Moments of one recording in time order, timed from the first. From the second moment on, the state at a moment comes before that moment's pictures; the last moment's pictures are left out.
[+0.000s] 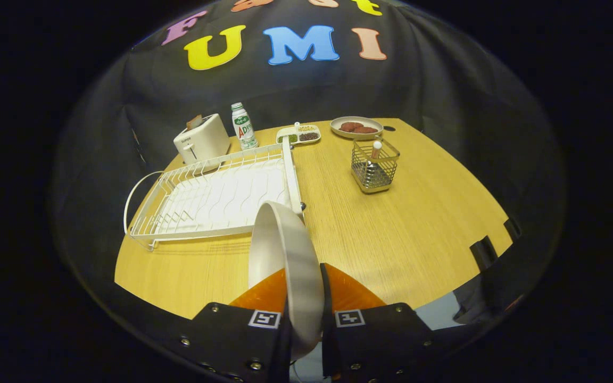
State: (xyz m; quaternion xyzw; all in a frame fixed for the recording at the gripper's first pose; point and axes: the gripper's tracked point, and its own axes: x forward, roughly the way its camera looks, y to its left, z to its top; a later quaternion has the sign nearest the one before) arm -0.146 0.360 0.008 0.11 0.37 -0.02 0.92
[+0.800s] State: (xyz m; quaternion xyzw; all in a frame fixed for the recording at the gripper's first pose) arm -0.146 0.398 -0.058 0.35 0.40 0.00 0.85
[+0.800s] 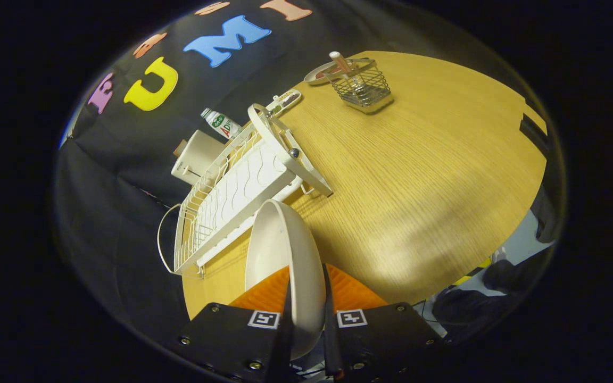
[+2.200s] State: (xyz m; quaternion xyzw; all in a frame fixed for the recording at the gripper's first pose) arm -0.070 0.276 0.026 0.12 0.30 -0.16 0.93
